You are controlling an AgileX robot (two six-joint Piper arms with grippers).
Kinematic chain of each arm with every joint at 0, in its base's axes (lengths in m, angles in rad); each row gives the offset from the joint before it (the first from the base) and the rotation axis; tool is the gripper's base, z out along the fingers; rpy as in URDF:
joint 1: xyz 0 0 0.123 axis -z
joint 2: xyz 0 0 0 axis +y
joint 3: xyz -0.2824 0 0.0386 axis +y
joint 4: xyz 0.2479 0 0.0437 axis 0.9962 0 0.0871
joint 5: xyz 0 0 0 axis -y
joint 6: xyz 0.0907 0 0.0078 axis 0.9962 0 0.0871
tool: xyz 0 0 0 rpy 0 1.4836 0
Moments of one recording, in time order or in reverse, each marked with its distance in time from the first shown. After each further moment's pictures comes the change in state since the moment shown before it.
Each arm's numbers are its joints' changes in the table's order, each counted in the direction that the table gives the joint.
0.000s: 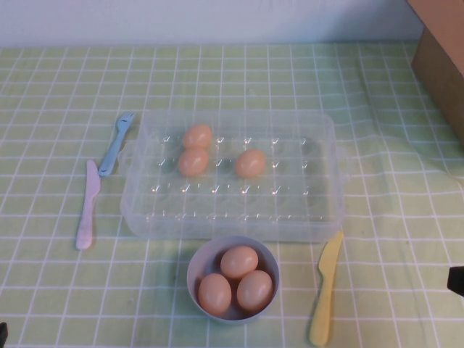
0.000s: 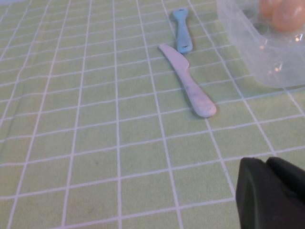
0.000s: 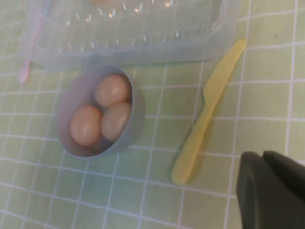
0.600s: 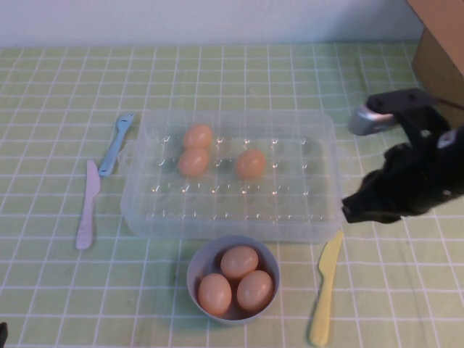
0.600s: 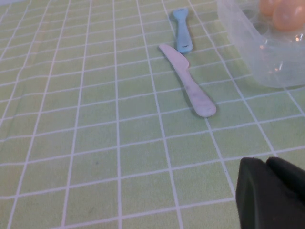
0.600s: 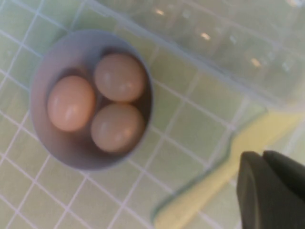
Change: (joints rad) right arm -0.288 0.728 -0.598 -0.294 -0.120 -0.064; left arm 0.000 0.000 0.000 0.000 0.000 0.000
